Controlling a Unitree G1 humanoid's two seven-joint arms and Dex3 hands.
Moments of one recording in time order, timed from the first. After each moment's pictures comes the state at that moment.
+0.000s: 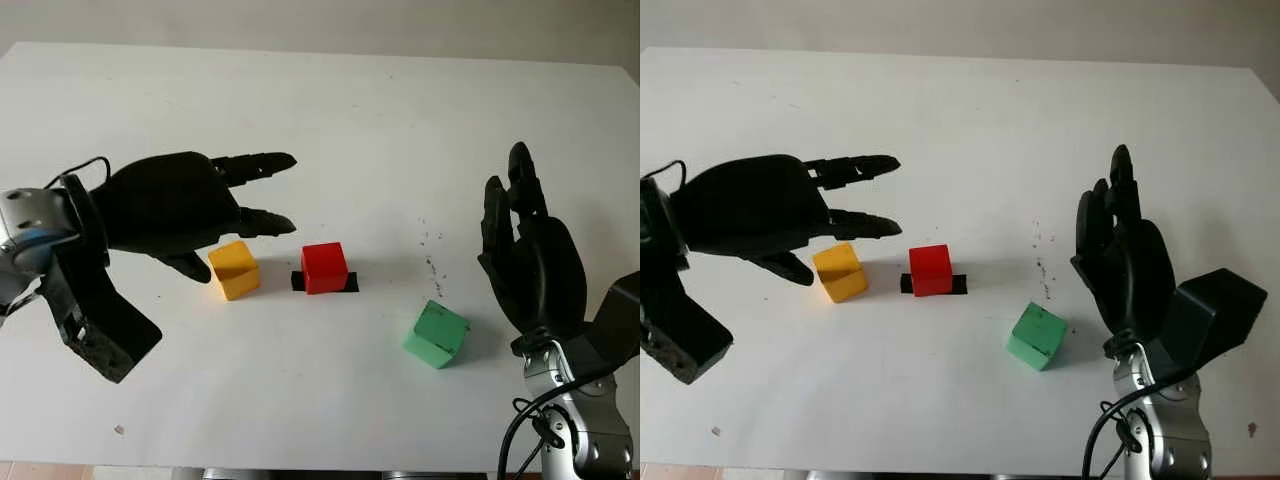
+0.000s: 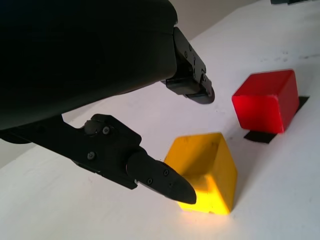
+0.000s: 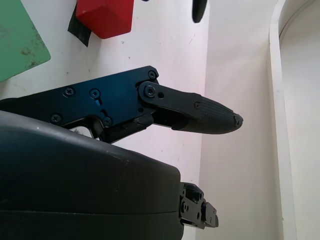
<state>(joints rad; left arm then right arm) -0.61 0.93 -0.16 0.11 0.71 -0.78 -0.42 -0.03 -0.15 -0.17 -0.36 0.23 0.24 0.13</state>
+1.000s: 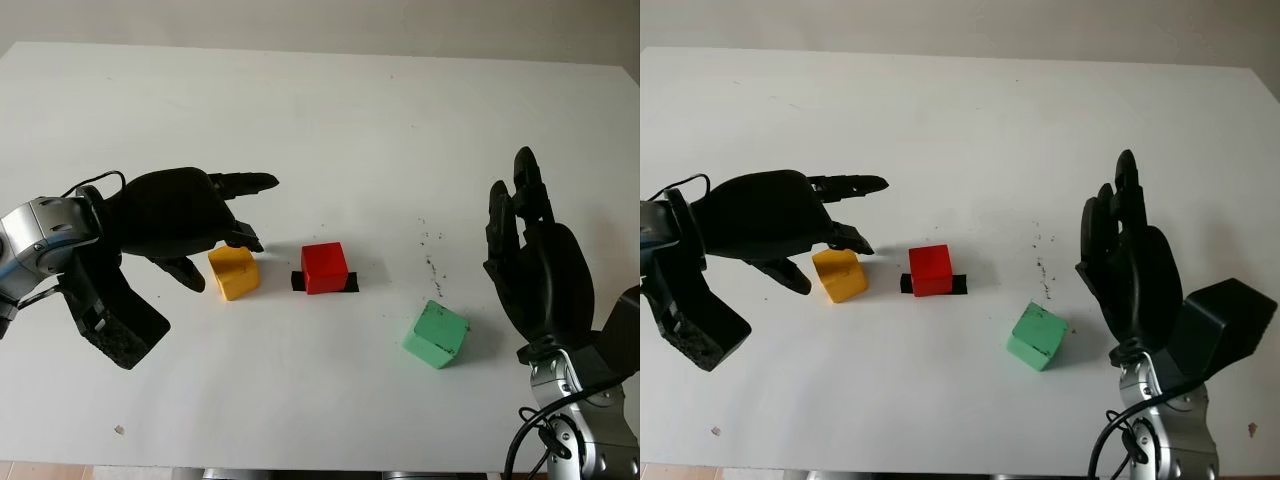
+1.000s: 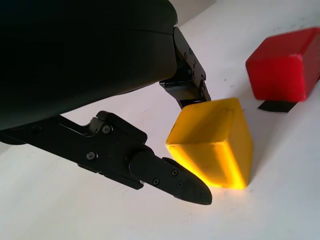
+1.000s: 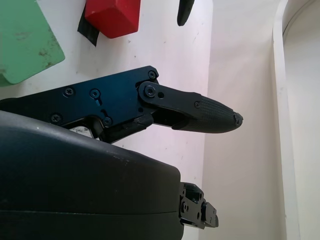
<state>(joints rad) -0.67 0.92 -0.24 0.26 0.76 -0.80 -0.36 0.02 -0.15 -0.19 -0.38 0.23 0.23 0.14</state>
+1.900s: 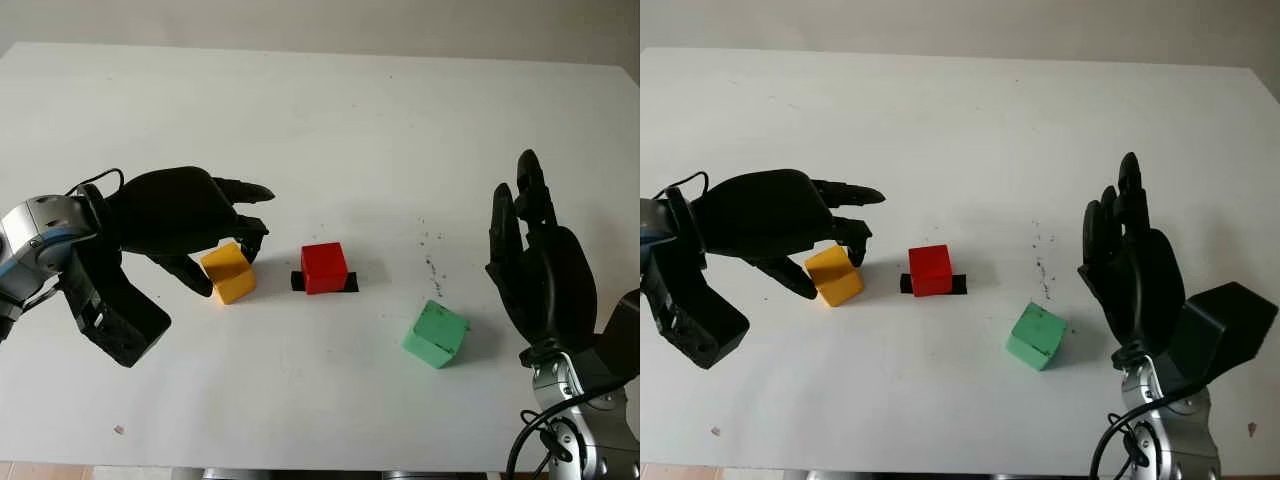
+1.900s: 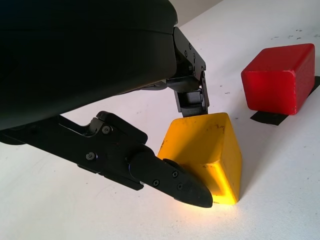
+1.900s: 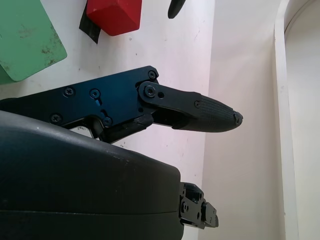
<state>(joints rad) -0.67 0.91 -0.24 0.24 0.69 -0.77 -0.43 0.02 -0.15 -0.19 -0.38 0.22 0.23 0.14</state>
